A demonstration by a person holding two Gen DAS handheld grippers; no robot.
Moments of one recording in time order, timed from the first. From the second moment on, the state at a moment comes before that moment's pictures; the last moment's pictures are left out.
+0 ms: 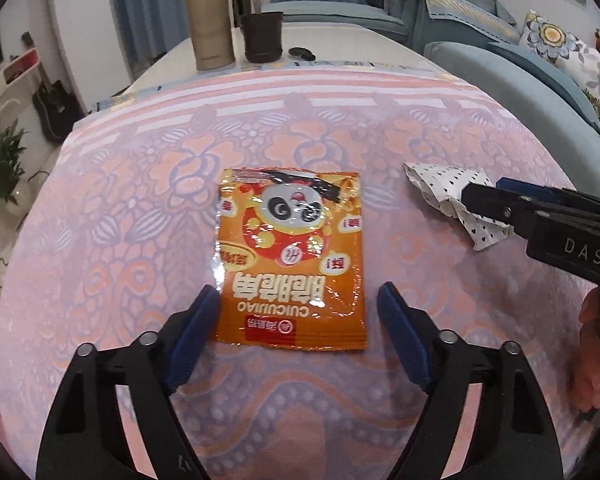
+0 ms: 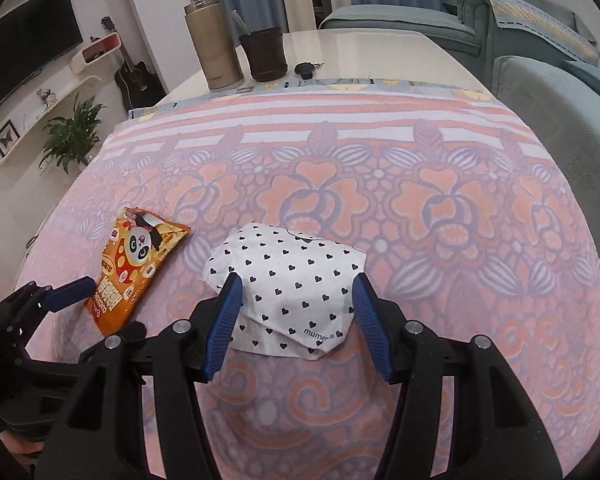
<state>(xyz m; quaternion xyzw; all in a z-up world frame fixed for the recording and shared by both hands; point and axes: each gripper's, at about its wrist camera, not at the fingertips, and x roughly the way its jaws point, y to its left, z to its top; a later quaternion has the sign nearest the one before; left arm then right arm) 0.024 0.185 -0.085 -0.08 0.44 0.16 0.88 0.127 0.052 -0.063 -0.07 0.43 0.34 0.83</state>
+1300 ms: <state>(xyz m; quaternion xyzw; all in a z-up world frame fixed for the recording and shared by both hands) -0.012 0.221 -0.076 -0.21 0.35 0.11 0.90 0.120 0.047 -0.053 -0.11 0.42 0.34 0.83</state>
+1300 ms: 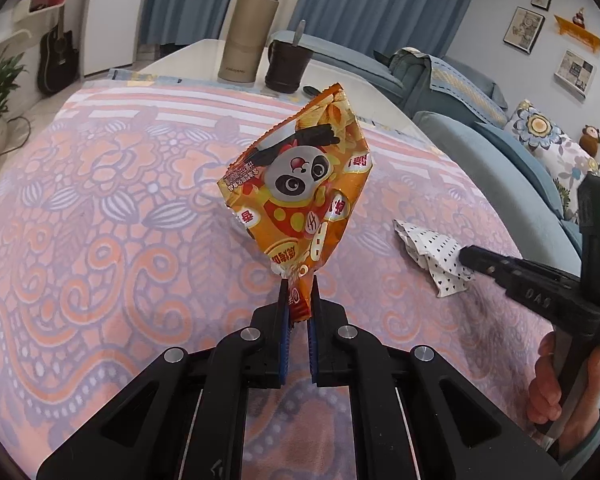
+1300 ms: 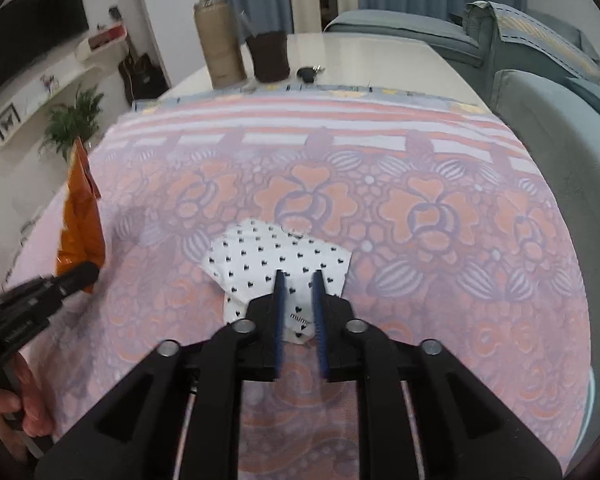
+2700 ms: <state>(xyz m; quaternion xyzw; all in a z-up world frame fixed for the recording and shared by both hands) 0.062 0.034 0.011 -0.12 0.31 -0.11 0.94 0.119 -0.156 0.022 -0.05 0.39 0.13 0.91</state>
